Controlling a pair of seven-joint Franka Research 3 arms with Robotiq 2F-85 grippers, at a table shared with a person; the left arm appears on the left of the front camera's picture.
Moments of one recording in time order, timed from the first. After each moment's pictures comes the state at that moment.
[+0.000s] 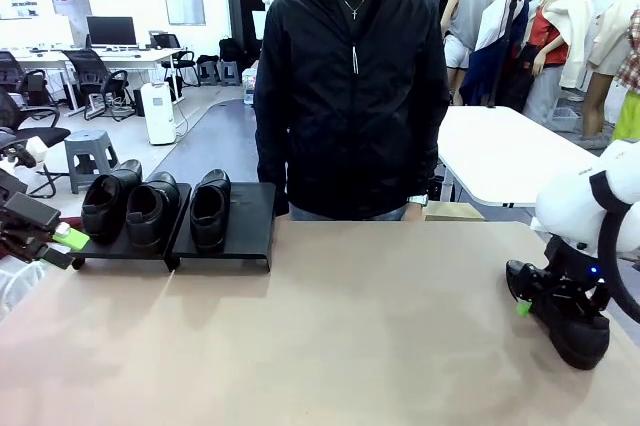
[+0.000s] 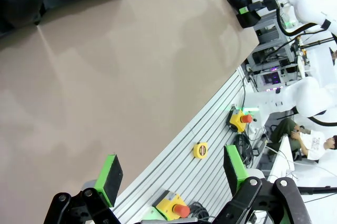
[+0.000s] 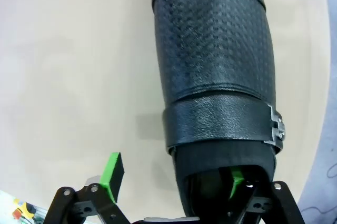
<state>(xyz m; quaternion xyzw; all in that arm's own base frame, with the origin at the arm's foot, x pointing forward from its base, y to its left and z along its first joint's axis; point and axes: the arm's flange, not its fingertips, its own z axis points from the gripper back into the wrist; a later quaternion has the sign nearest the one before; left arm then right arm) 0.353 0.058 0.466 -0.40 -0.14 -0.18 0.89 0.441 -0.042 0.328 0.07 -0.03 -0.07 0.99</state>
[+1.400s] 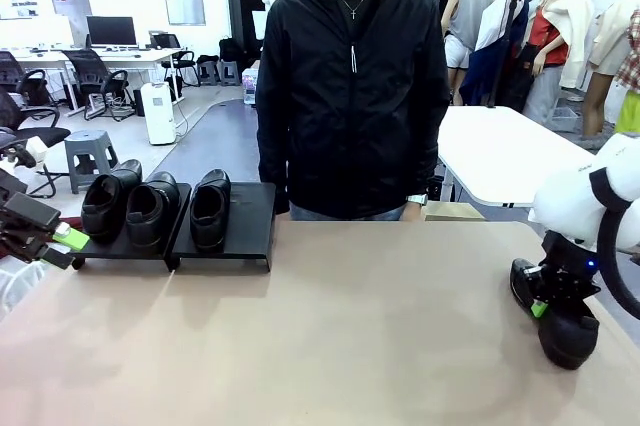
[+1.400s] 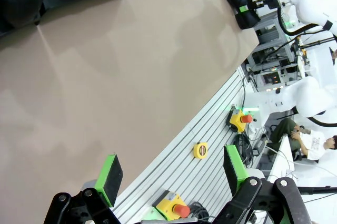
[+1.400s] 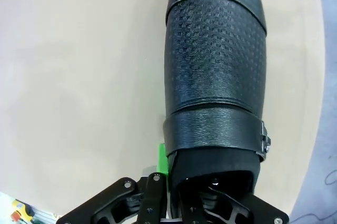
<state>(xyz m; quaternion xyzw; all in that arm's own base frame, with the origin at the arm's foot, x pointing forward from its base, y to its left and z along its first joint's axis) 0.353 0.058 0.466 -0.40 -0.14 -0.18 0.89 0.443 -0.039 0.341 0.07 -0.05 -0.06 0.99</state>
